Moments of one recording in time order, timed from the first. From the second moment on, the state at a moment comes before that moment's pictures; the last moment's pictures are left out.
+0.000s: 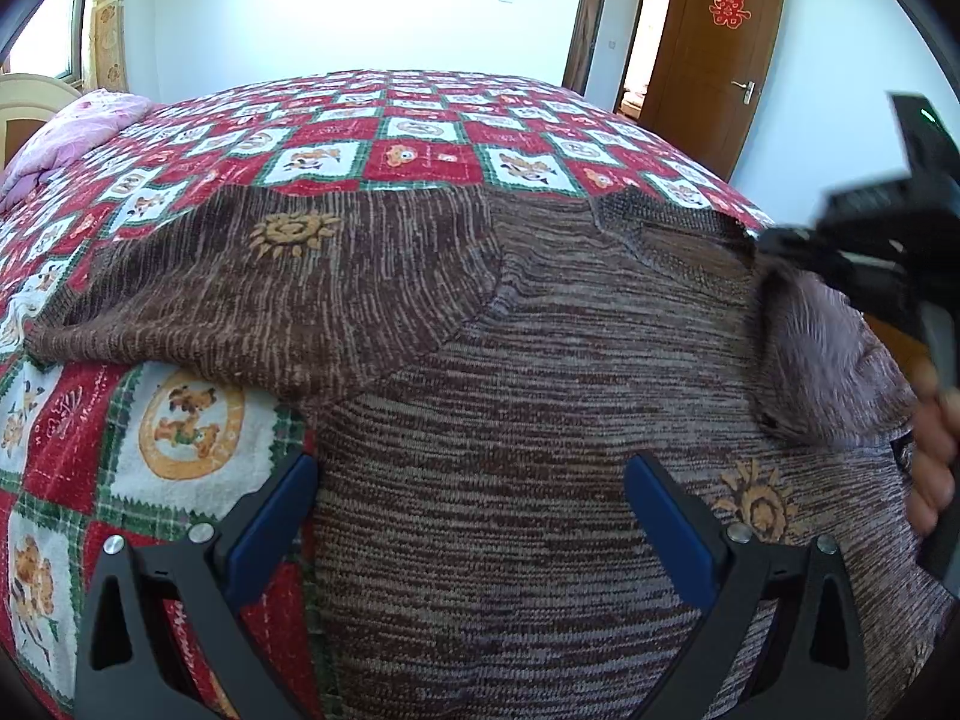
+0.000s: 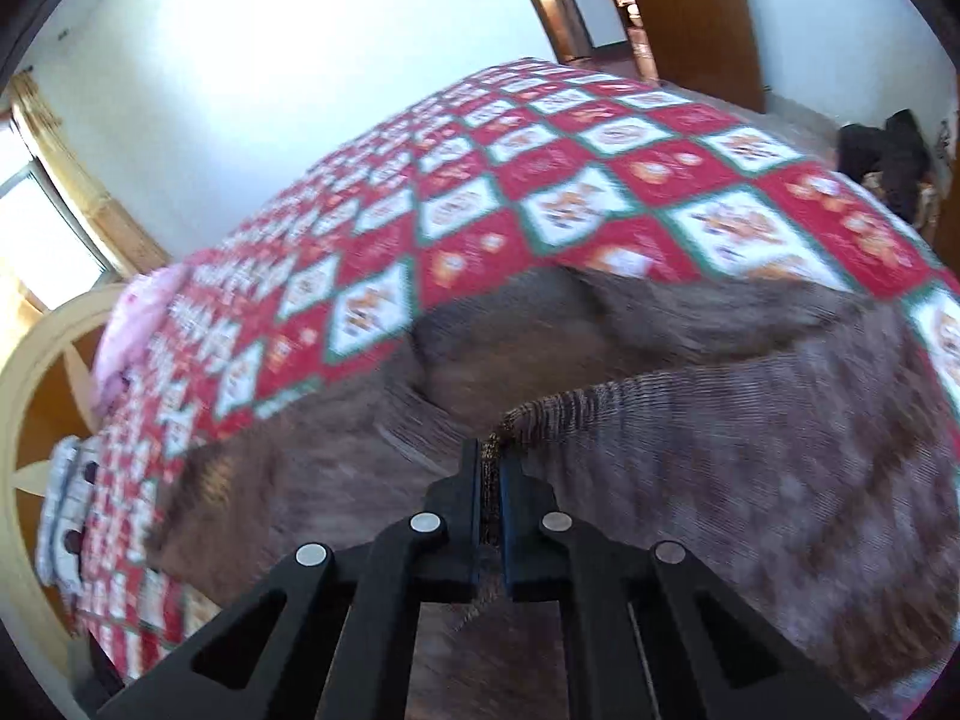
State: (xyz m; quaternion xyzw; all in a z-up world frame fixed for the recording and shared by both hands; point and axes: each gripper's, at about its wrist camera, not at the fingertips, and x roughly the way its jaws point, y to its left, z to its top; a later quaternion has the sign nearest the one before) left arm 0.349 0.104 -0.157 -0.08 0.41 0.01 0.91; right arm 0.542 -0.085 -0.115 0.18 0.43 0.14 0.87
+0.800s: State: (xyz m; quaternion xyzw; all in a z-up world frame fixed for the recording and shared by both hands) left arm 0.351 0.102 -0.158 -0.07 0.41 0.02 0.91; right arm 0.417 -0.252 -0.134 0.16 0.45 -0.01 0.88
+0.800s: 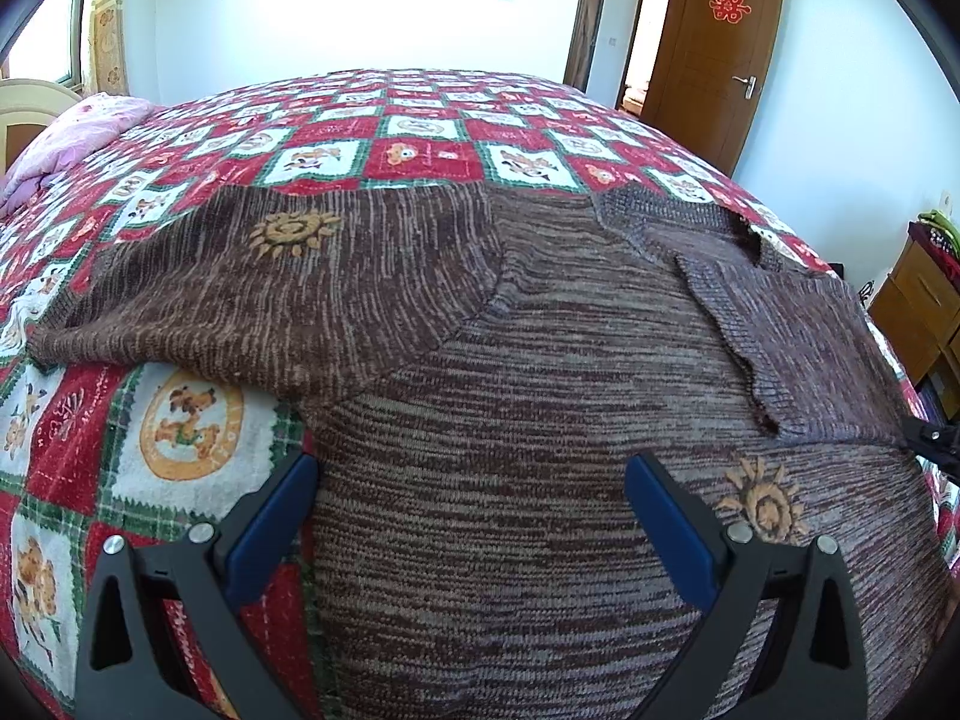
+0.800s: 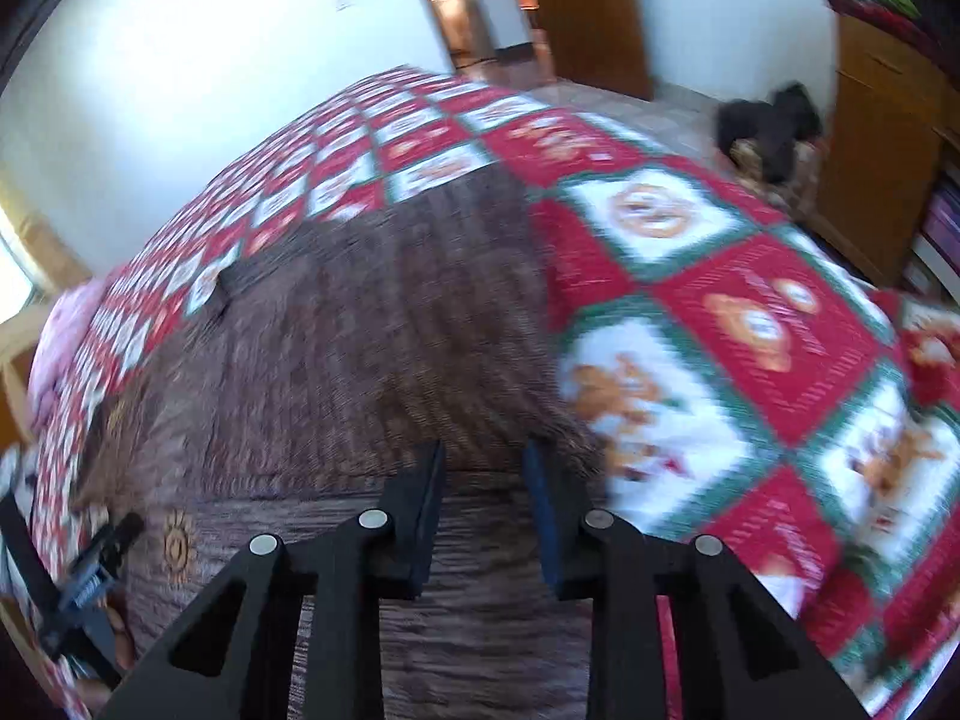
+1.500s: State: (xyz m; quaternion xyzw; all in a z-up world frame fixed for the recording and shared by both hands) left arm 0.318 0.280 -0.114 -0.21 0.36 0.16 0.89; right arm 0.405 -0.088 -0.151 0.05 0.42 0.10 0.90
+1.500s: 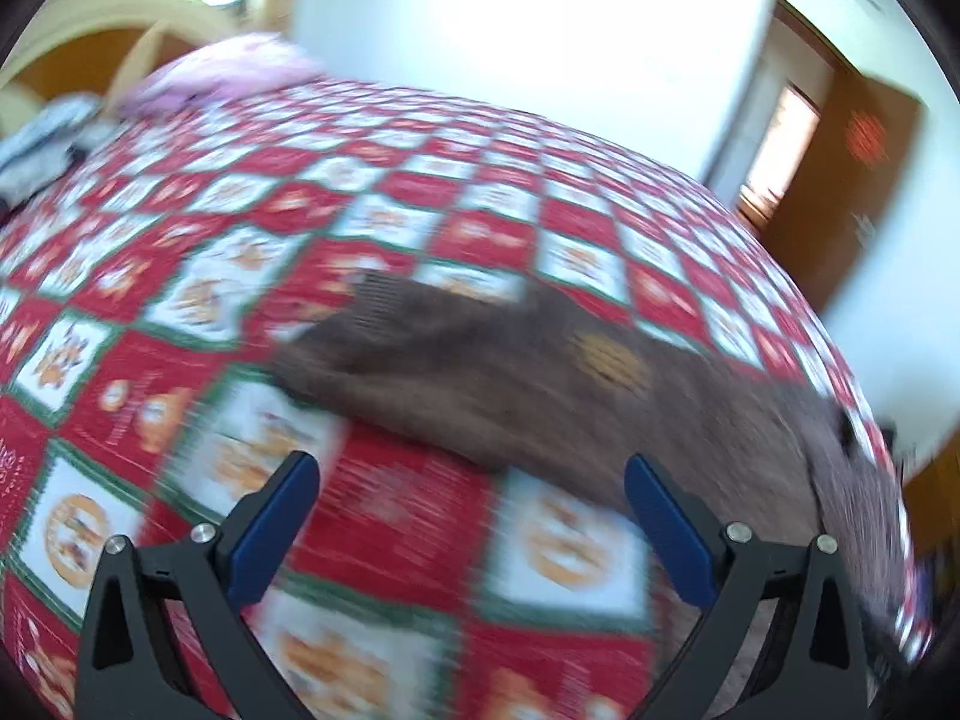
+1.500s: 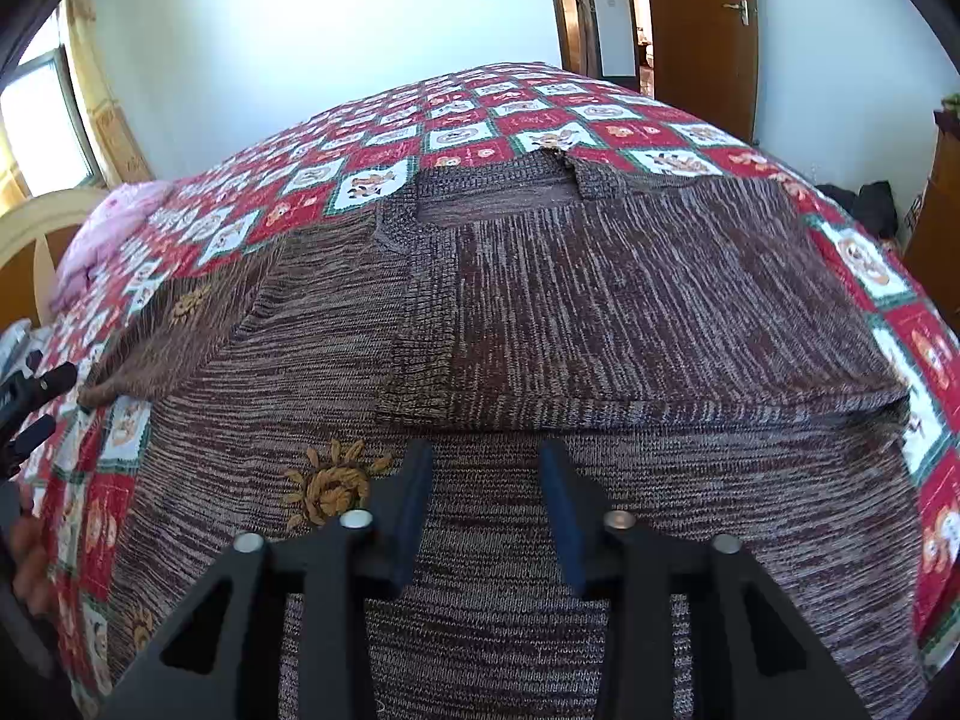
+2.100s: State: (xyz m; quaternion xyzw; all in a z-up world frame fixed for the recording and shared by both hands) left arm 0.351 0.362 -0.166 -0.46 0.31 0.17 0.82; right arm 0.407 -0.084 -0.153 0.05 0.42 0.10 0.90
